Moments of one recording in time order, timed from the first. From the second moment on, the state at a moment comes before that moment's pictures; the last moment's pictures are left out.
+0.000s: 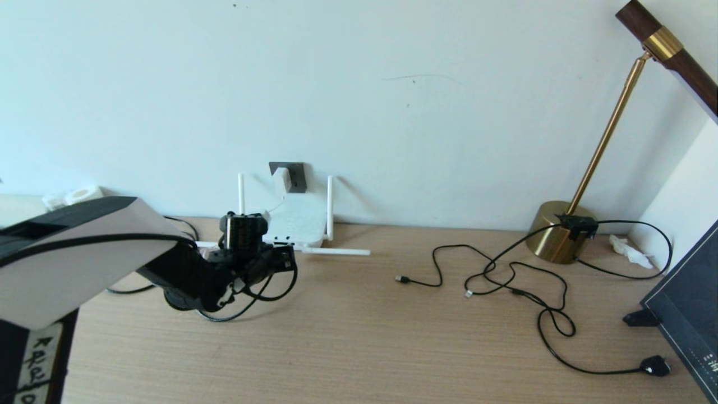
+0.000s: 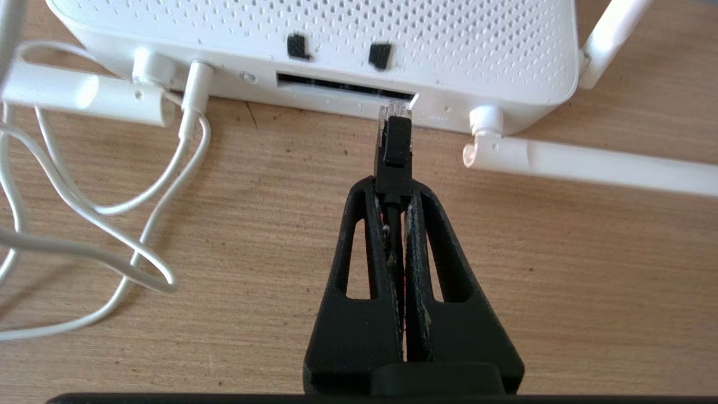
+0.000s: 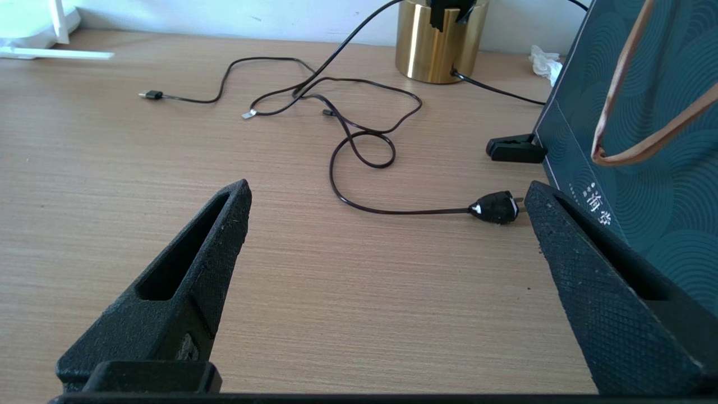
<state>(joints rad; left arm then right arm) -0.24 2.26 -1.09 -0.74 0.13 -0.18 0.00 0.00 -0.01 0.02 0.00 0.00</state>
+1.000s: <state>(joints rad) -0.24 2.30 -0.99 -0.99 0.12 -0.19 0.00 0.00 -0.01 0.02 0.00 0.00</state>
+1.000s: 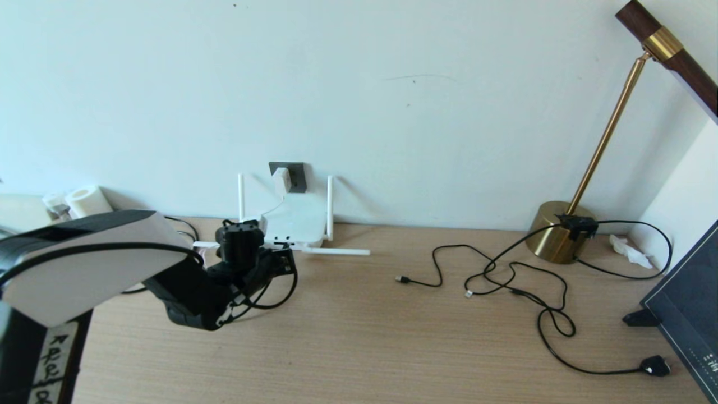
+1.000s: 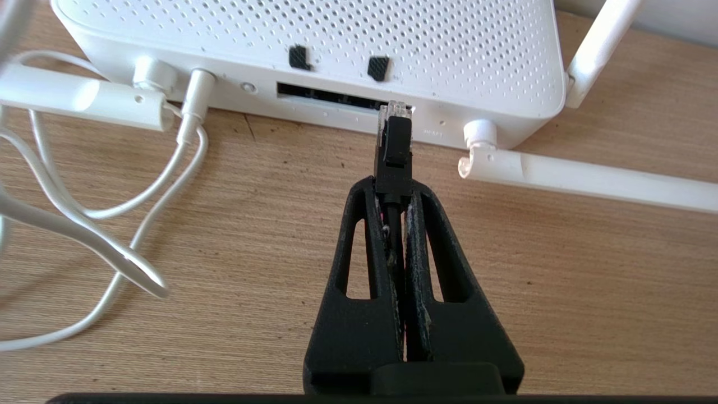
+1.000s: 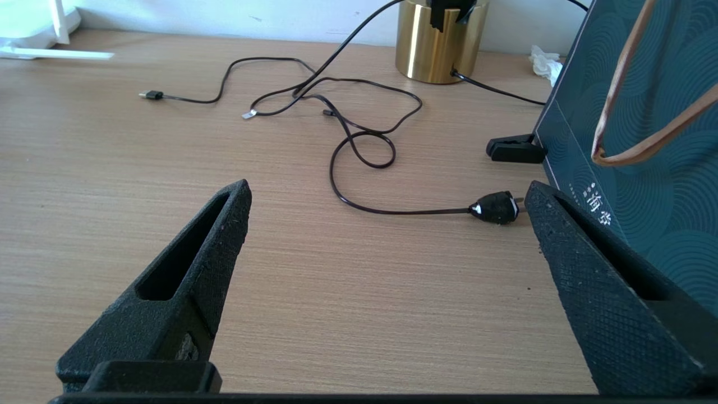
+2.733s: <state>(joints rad) -0.23 2.34 -1.03 -0.99 0.11 -0.19 0.00 0.00 -0.01 0.02 0.00 0.00</state>
